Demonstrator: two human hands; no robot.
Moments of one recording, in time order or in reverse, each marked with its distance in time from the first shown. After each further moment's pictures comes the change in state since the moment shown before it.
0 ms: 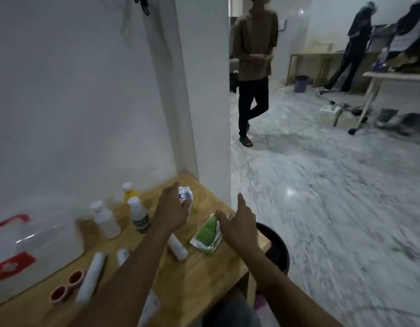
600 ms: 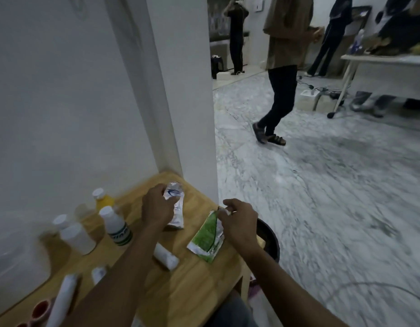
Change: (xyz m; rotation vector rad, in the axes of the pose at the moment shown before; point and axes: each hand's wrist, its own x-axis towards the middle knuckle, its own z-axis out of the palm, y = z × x) left_hand 0.043 -0.008 0.029 -0.186 0.155 -0.068; right_hand 0.028 0.017 -0.002 0.094 0.147 0.036
